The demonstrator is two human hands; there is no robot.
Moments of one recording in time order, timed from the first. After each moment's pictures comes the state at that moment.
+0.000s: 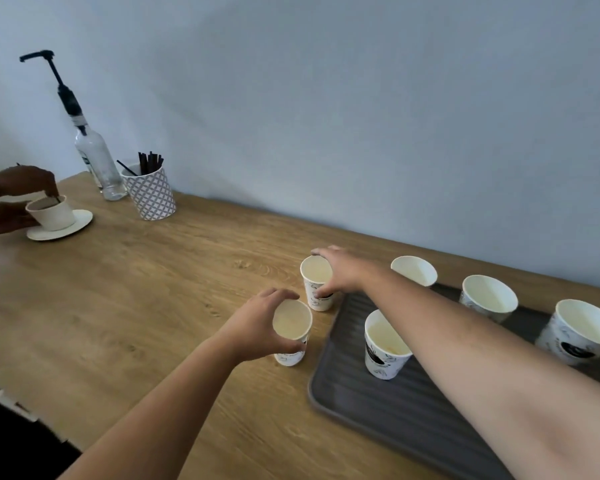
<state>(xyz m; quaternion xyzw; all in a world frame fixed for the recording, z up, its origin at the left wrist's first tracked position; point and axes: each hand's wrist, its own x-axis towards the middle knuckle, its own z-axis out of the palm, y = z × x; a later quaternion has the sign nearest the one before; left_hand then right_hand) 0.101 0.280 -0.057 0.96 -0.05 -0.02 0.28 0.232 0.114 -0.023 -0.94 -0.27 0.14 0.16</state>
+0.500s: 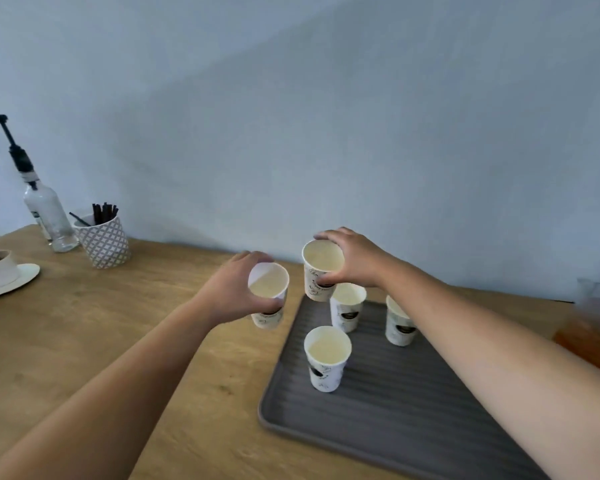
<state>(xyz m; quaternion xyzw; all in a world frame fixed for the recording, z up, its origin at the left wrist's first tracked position) 0.119 0.233 0.050 0.95 -0.10 0.10 0.27 0.186 0.003 0.076 -0.93 -0.25 -0.02 0.27</state>
